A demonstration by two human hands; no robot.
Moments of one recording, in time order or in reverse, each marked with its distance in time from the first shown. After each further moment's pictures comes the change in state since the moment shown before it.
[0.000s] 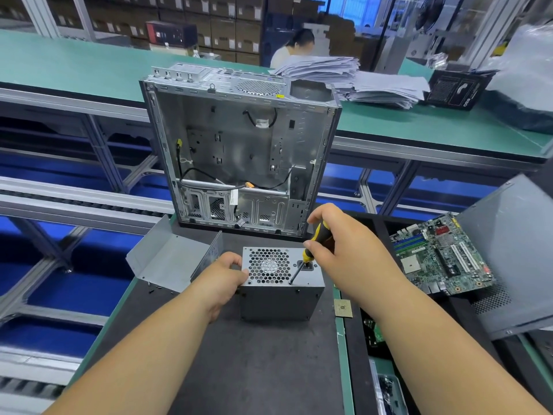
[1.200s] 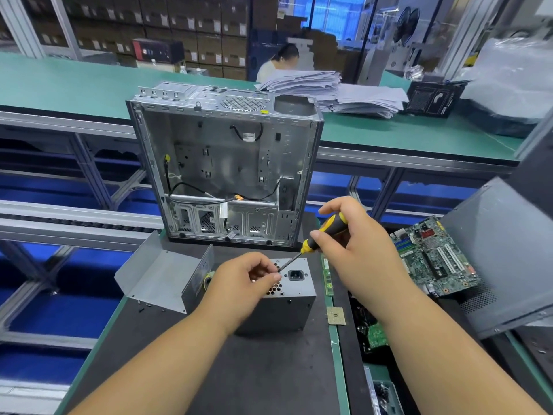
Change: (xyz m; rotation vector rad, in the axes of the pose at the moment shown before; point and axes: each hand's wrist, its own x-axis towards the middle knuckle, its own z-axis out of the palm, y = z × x) left_hand -0.034 0.038 0.033 0.212 0.053 0.567; right_hand -0.007 -0.004 -0.023 0.269 0.198 0.031
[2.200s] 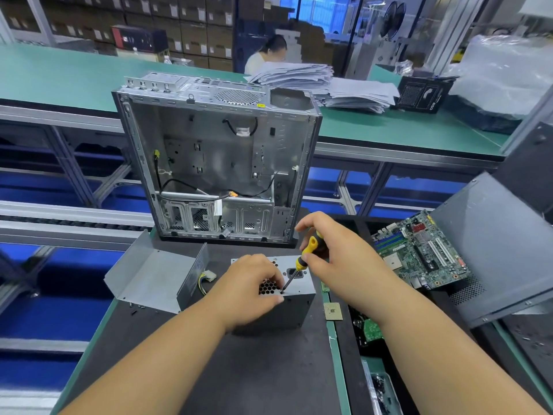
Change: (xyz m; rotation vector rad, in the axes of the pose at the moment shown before) left_hand 0.016 -0.013 -0.005 0.476 -0.327 0.299; right_hand 0.002 0.003 0.014 -0.207 -0.270 0.019
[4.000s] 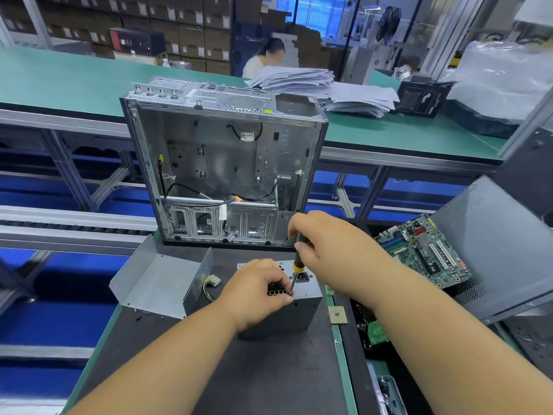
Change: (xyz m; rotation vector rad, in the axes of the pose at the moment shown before) left_hand 0.008 -0.010 0.008 -0.156 0.031 -0.020; right_hand 0.026 -0.033 -0.005 -0.430 -0.091 -0.104
